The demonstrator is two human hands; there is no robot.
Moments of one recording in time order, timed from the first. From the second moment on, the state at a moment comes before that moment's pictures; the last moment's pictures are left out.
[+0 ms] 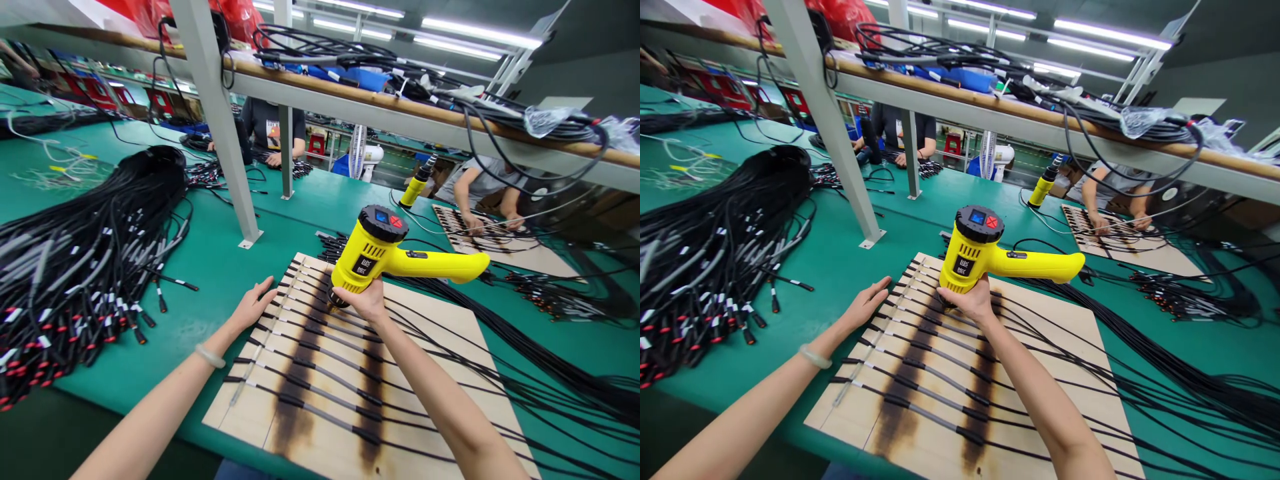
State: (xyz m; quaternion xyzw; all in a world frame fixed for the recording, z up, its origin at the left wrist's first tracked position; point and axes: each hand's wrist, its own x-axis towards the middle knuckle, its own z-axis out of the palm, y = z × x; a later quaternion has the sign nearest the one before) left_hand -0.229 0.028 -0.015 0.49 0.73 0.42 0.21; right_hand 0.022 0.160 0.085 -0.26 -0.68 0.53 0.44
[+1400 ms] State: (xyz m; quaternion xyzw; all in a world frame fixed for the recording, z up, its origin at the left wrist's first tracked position) left_hand -0.219 0.016 -0.022 0.54 0.71 0.39 0.23; right_hand -0.008 0.154 0.090 -0.22 -0.68 0.54 0.44
